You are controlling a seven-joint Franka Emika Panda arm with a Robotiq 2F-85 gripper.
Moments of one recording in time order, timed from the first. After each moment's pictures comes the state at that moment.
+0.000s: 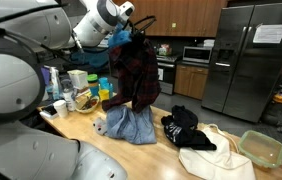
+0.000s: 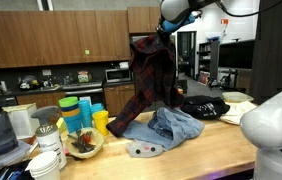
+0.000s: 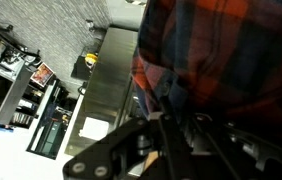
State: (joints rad) arm -0.01 -0.61 0.29 -2.10 -0.41 2.28 0.46
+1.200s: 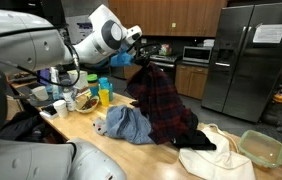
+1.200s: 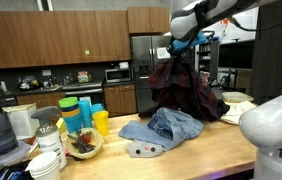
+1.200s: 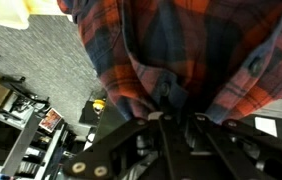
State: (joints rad) arm -0.06 -0.76 0.30 -2.38 -0.27 2.27 0.46
